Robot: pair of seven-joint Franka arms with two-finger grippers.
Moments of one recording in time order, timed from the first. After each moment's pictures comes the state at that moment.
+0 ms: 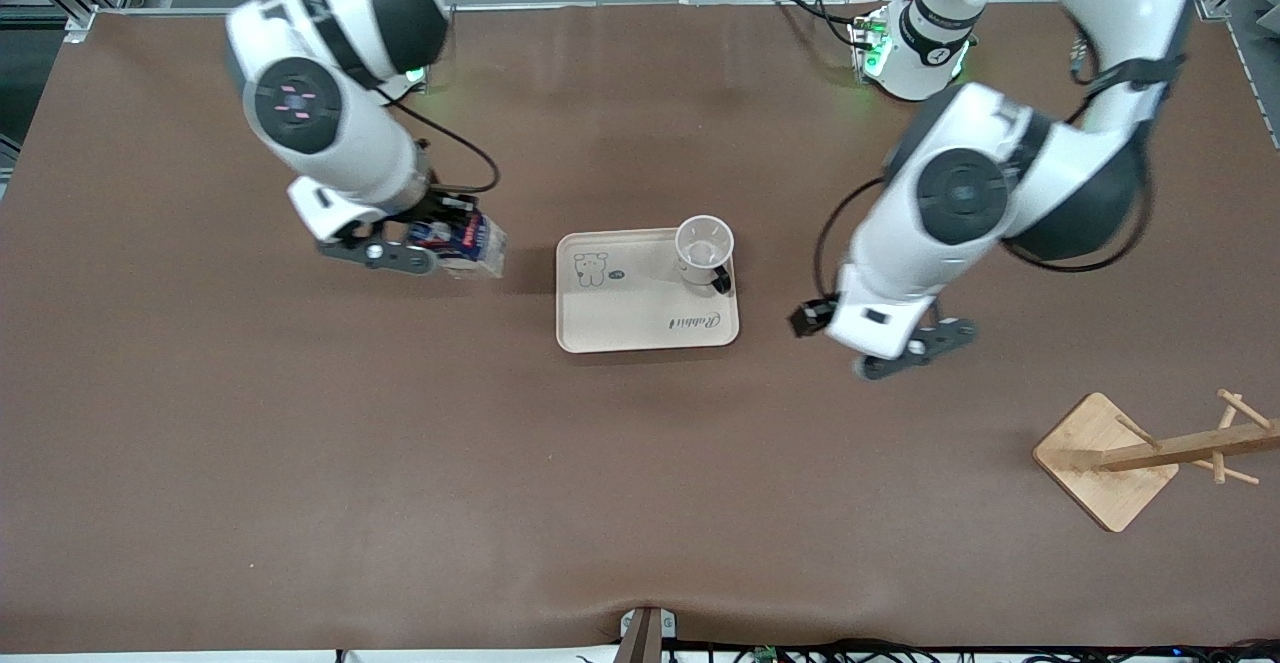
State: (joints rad) left arm 0.06 0.43 -0.56 -1.41 0.24 1.72 -0.83; right arm 0.58 0.19 -0.05 -1.72 0.09 1.70 0.68
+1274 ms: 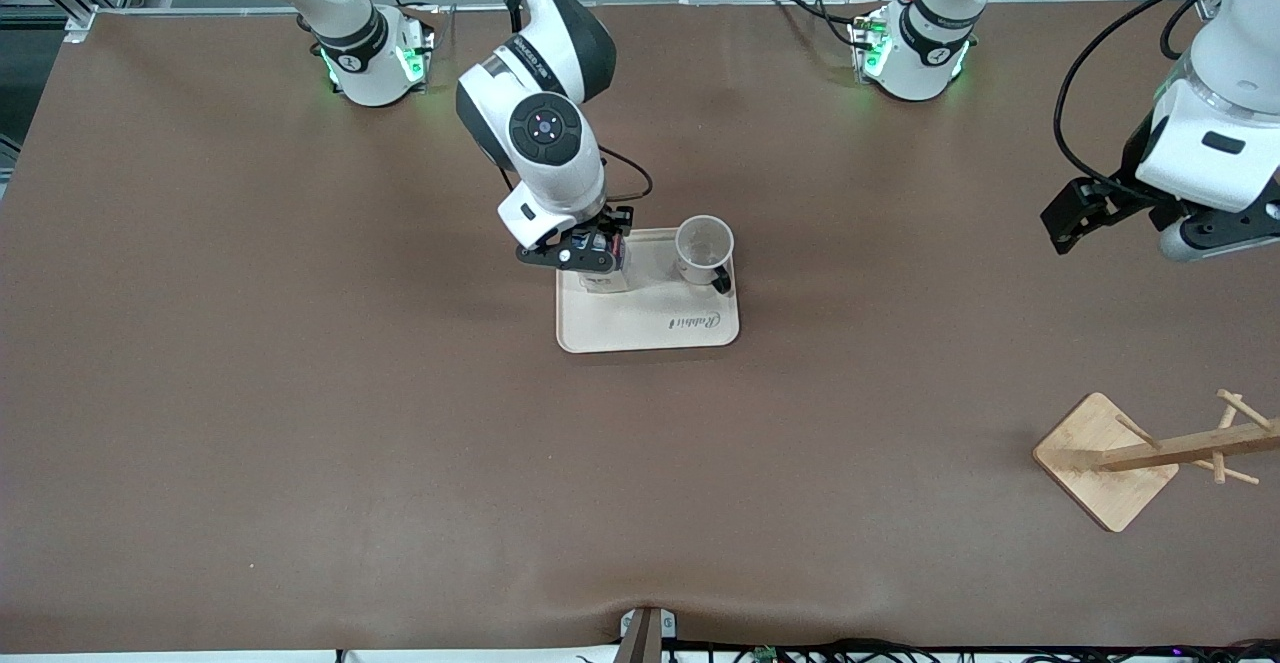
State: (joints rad) left arm 0.28 0.09 -0.54 -1.42 0.24 1.53 -0.42; right arm 0.79 0.40 -0.06 -1.72 0.17 1.99 0.79
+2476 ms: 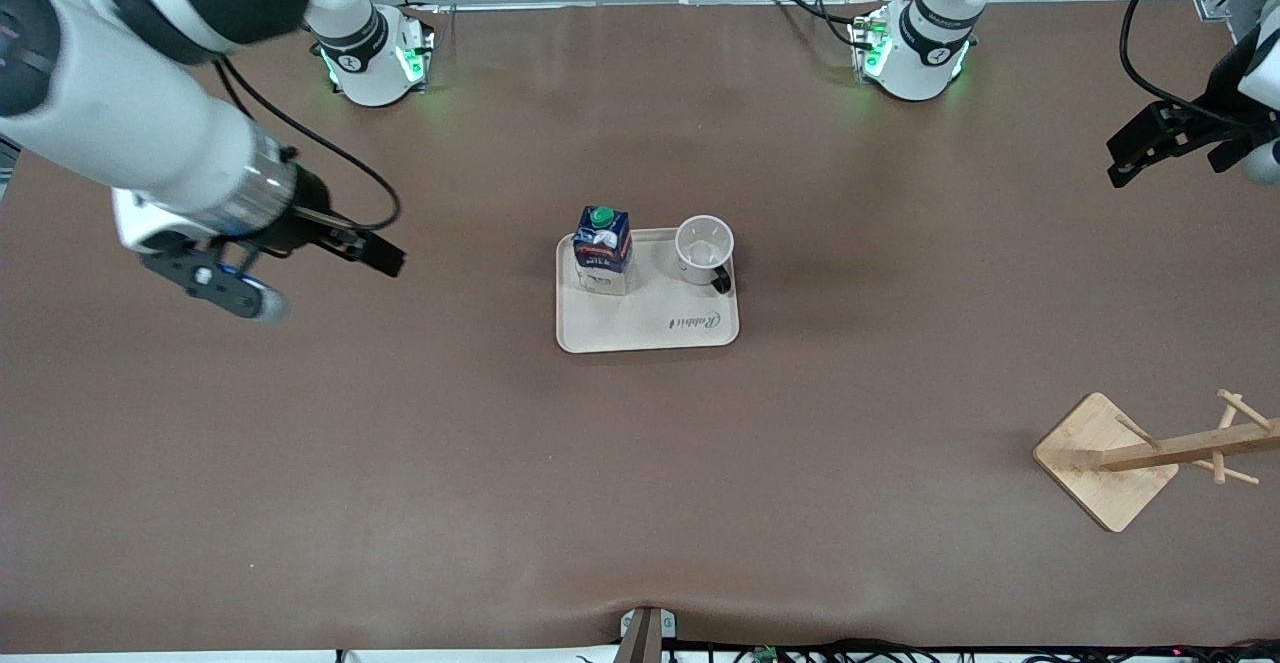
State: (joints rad) left arm -0.01 -0.06 -0.09 -1.53 0.09 1.50 -0.20; right arm 0.39 0.32 -0.11 -1.13 0.15 1.39 0.77
